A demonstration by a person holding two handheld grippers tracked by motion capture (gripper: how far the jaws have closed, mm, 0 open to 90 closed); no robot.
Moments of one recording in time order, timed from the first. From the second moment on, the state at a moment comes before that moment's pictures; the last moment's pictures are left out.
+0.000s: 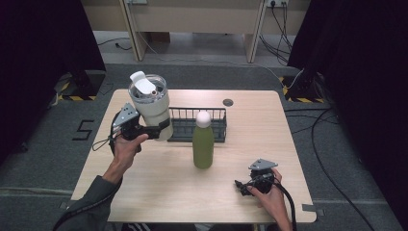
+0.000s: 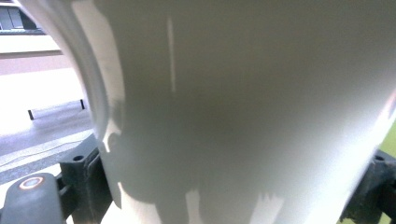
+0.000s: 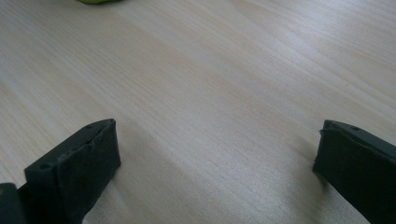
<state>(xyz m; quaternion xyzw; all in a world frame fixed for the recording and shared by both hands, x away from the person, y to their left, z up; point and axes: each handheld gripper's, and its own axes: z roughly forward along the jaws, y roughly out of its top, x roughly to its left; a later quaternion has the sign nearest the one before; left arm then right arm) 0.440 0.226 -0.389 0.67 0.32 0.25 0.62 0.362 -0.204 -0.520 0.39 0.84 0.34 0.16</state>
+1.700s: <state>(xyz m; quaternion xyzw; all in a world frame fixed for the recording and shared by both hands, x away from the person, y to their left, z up) 0.526 0.179 -0.406 0.68 0.33 0.24 0.61 0.362 -0.203 -0.519 0.39 0.84 0.34 0.16</state>
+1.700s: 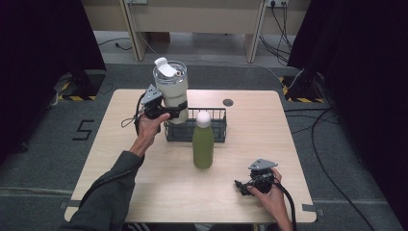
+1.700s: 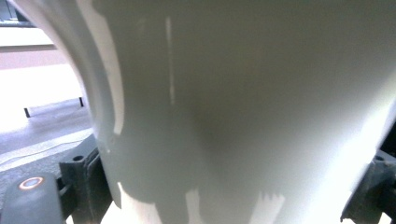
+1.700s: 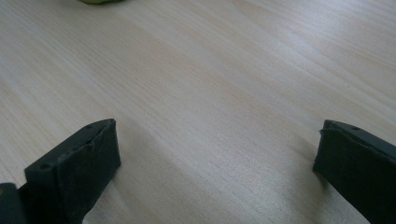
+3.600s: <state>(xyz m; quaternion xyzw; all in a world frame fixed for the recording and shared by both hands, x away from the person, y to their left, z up) 0.530 0.168 -0.462 0.70 0.32 0.25 0.59 0.362 -0.203 -0.519 0.39 0.84 0.34 0.16</state>
